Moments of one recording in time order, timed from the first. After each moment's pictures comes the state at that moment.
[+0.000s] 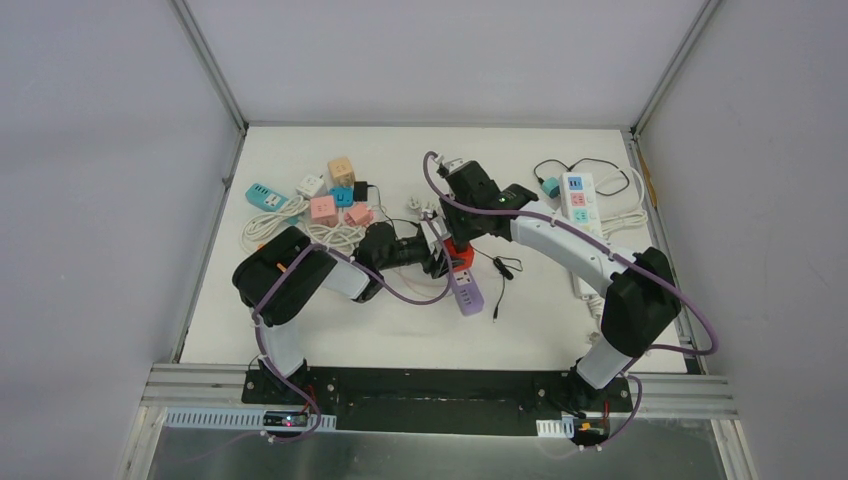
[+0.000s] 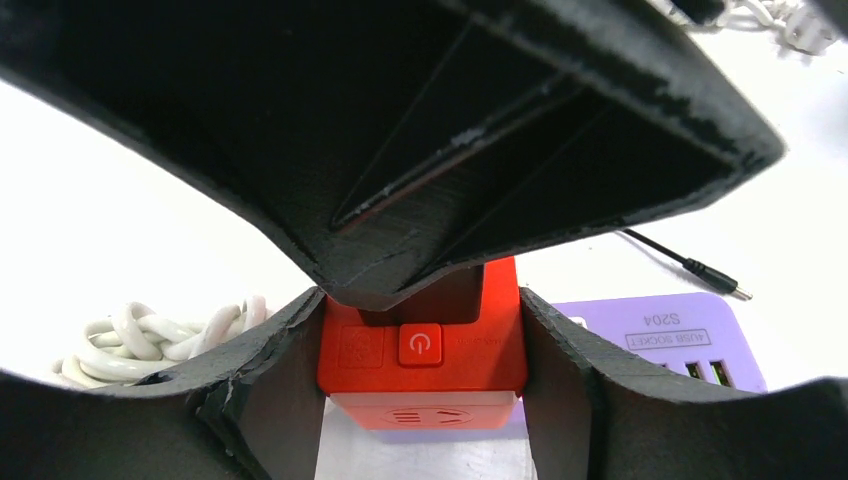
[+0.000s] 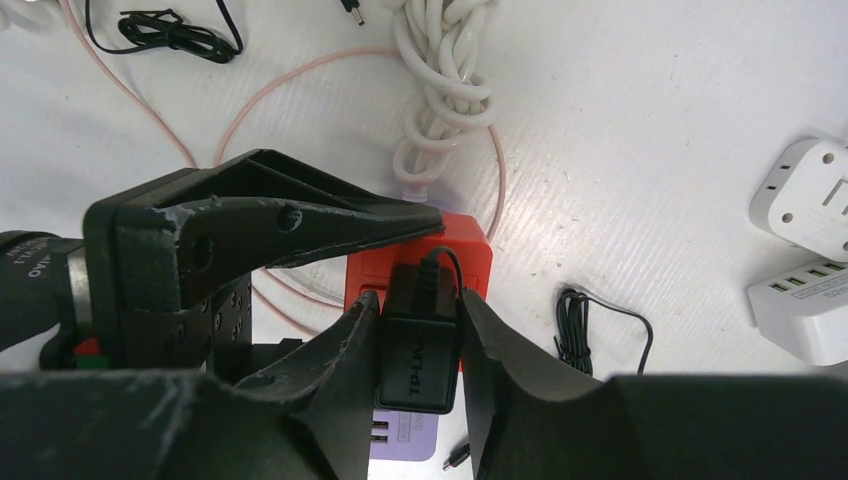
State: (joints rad) left arm -0.69 1.83 0.62 1.21 0.57 0.19; right arm 0.75 1.65 1.38 -0.68 0.14 0.25
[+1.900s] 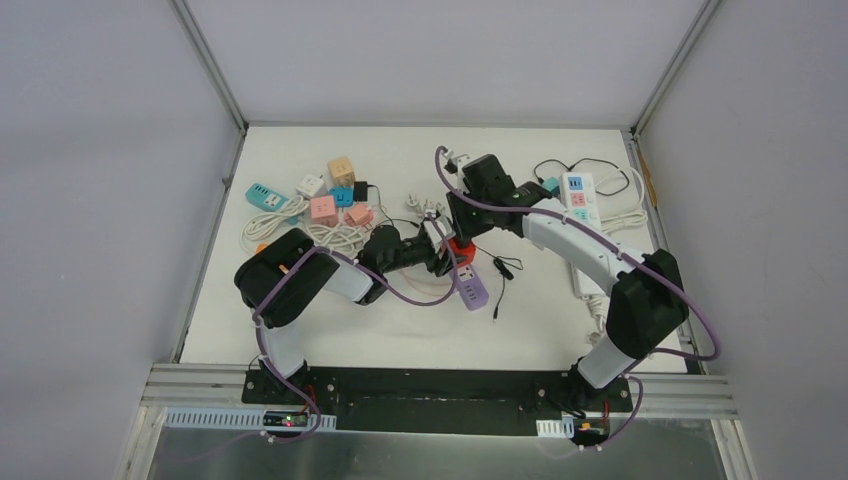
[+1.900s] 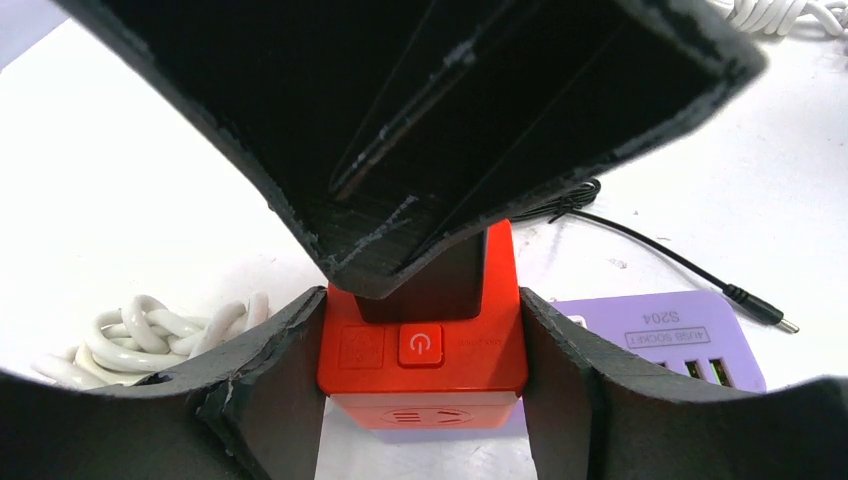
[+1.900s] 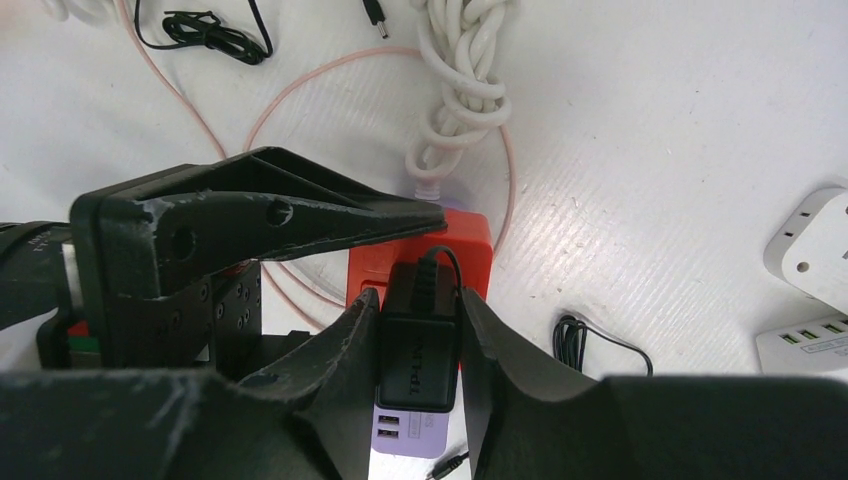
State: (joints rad) left arm -0.73 1.83 0.63 1.20 0.42 0.29; right arm 0.67 1.62 1.33 -0.62 -0.04 0.16
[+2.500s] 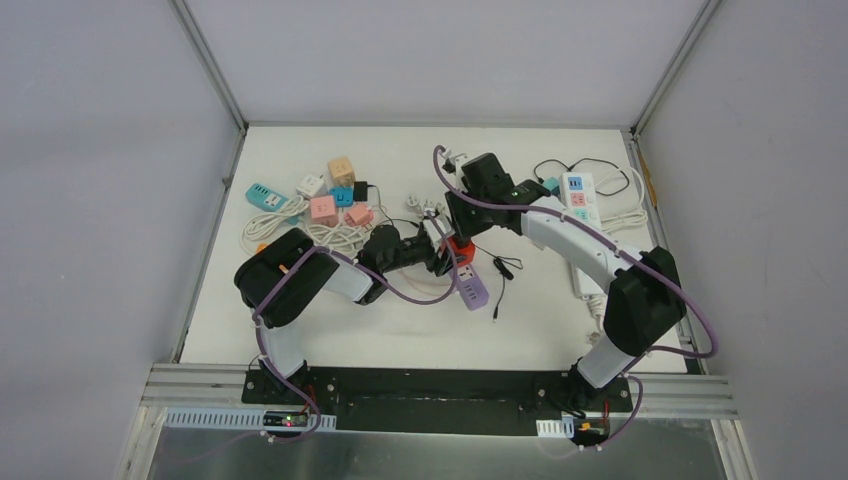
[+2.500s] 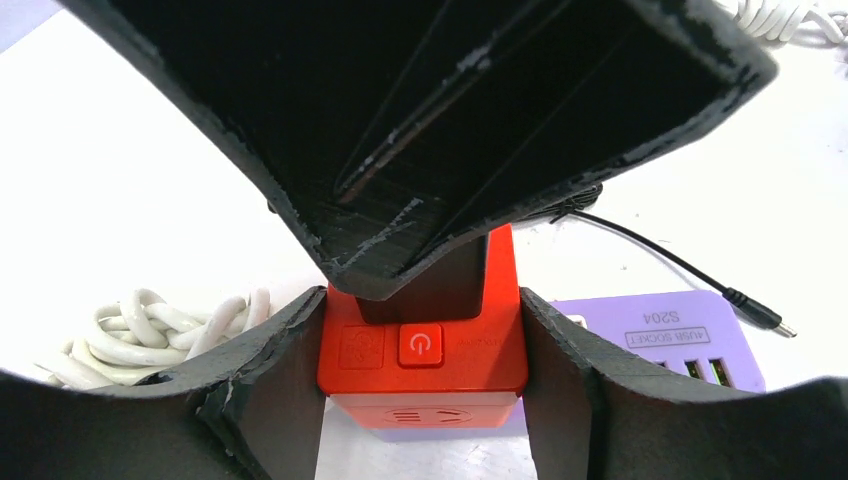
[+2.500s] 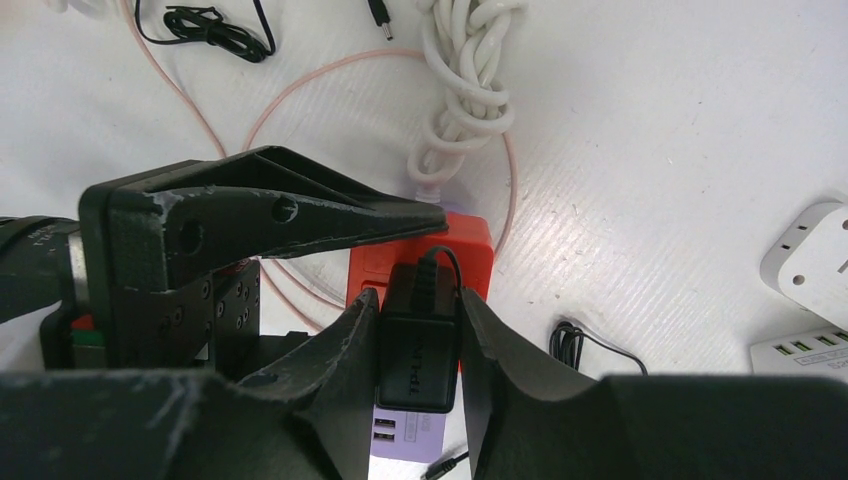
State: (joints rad) left arm -0.73 1.83 0.63 1.20 0.42 0.29; right arm 0.67 1.64 1.35 -0.62 -0.04 0.12
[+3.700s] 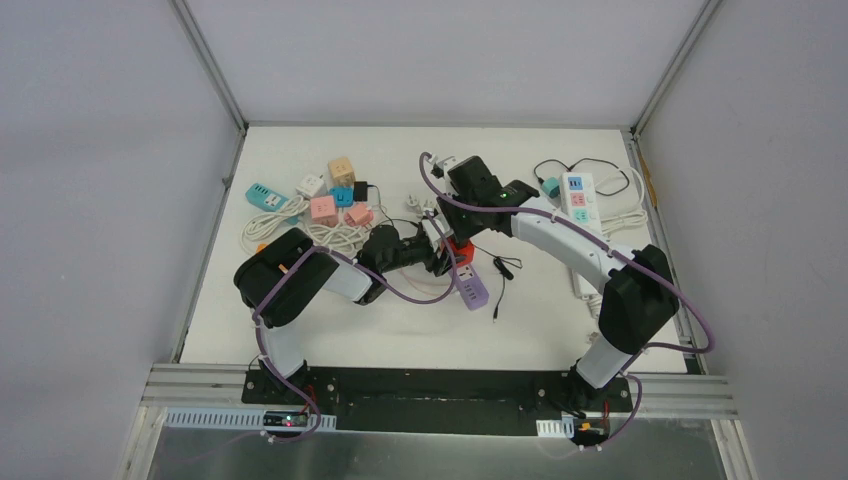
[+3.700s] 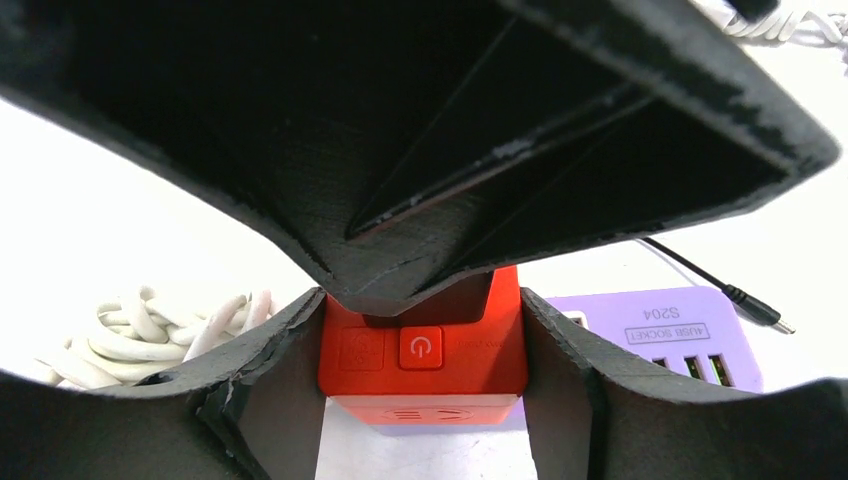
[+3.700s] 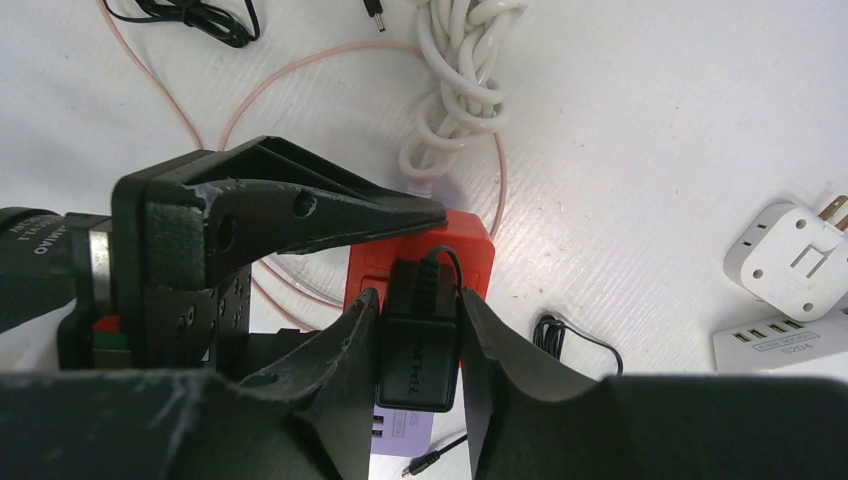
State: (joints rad) left arm -0.73 1.83 0.63 1.19 0.41 0.31; right arm 0.74 1.67 1.40 -0.67 0.06 0.09
